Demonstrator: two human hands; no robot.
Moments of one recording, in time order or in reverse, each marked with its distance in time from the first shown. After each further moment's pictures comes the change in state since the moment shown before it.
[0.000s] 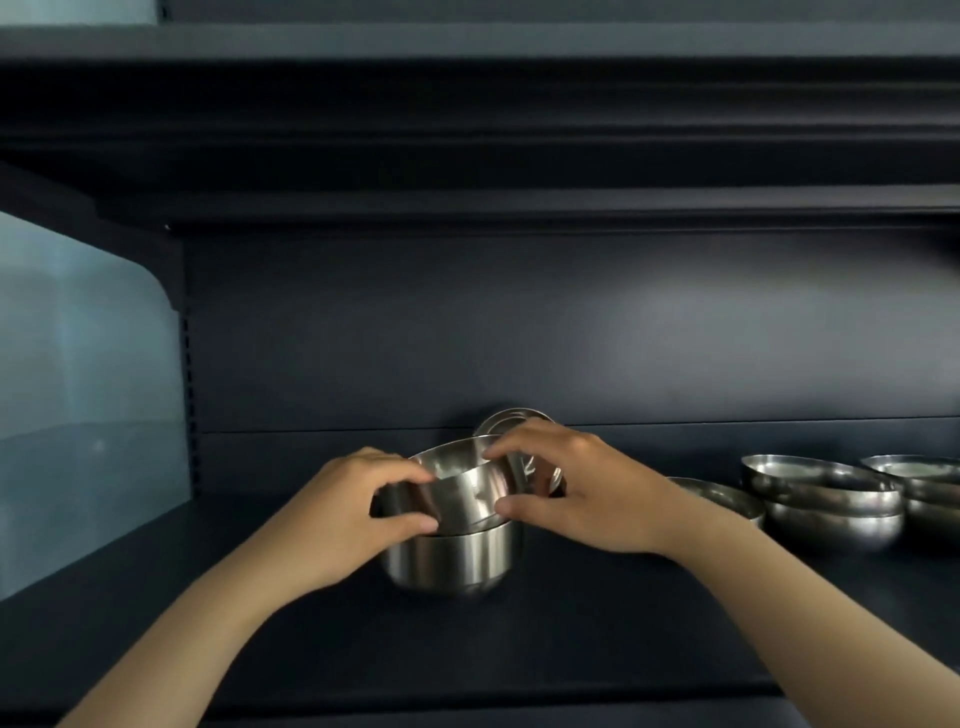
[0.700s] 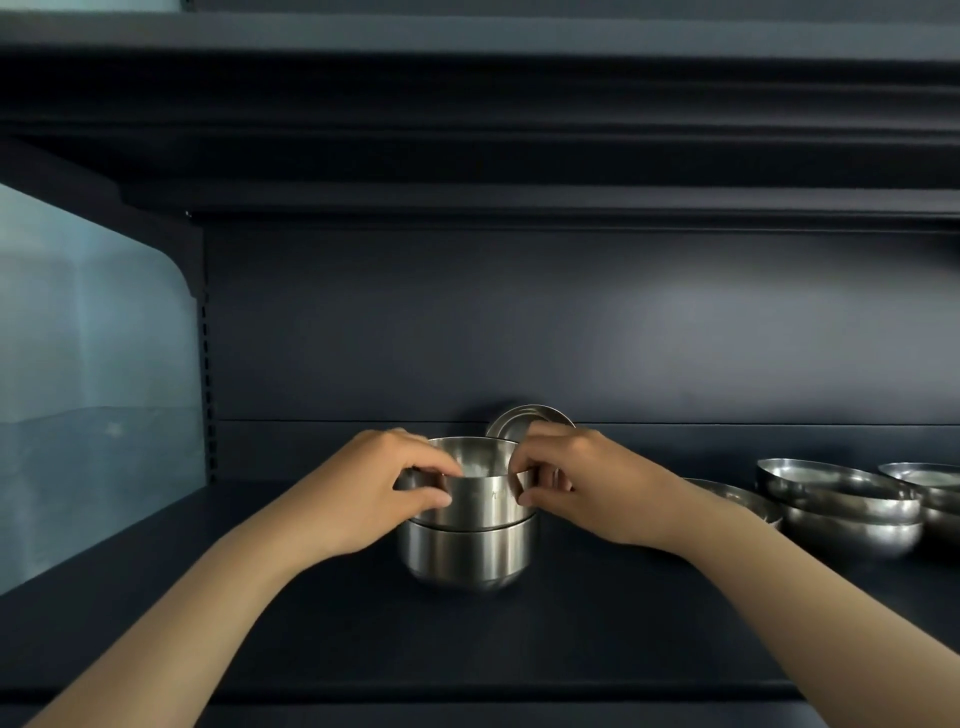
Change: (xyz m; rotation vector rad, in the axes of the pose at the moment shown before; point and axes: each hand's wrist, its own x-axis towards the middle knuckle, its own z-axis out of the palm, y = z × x) left_hand 0.011 0.002 -0.013 -0.021 -0.034 0.107; right_hand 0.012 -0.005 0.002 -0.101 -0.057 -0.037
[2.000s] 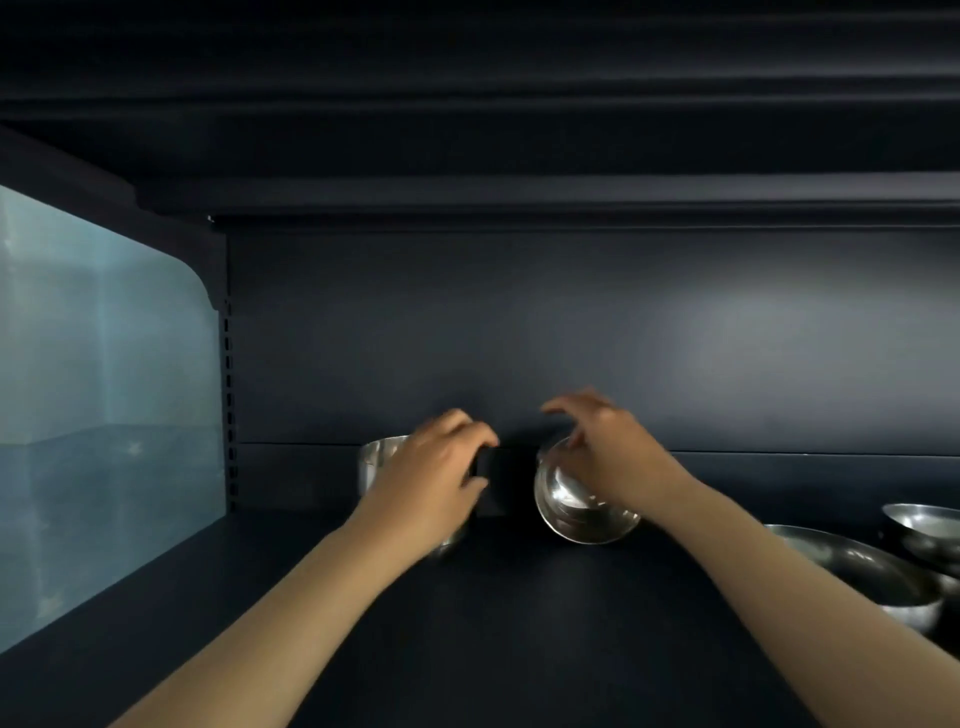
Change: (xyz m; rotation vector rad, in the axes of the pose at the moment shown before) left_hand 0.066 -0.068 0.028 0.258 0.265 0.053; right_hand 0.100 0.066 0.037 -0.056 0.278 0.241
